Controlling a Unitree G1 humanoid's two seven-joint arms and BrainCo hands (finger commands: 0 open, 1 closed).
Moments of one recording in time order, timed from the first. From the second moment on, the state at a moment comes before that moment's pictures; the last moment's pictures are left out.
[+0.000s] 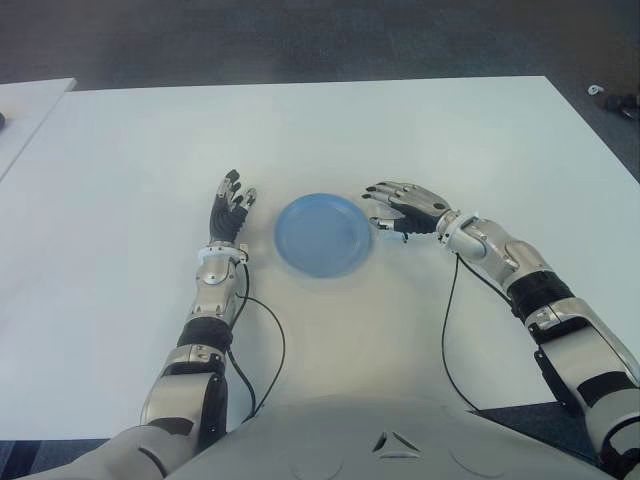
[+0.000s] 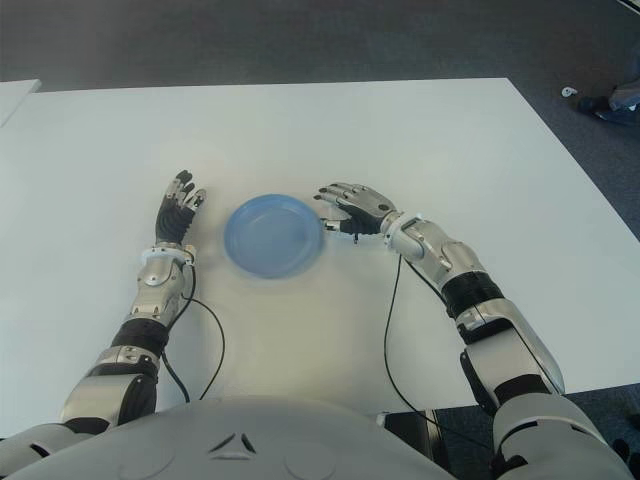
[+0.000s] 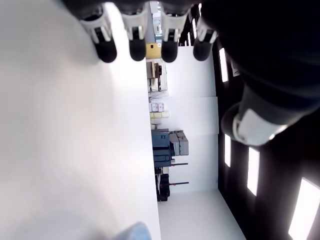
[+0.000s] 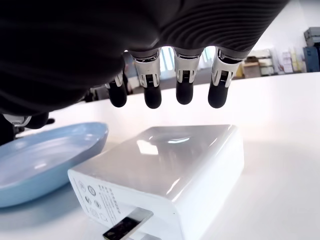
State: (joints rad) left arm -0.23 0.10 0.12 0.73 -0.02 -0.38 0.04; right arm -0.53 -0.55 0.49 0.66 -0.82 -0.57 0.01
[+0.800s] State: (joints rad) left arm -0.21 0.10 0.10 0.67 -0.02 -0.34 0.02; right arm -0.69 -0.52 0.66 0.93 -0.94 -0.58 -0.16
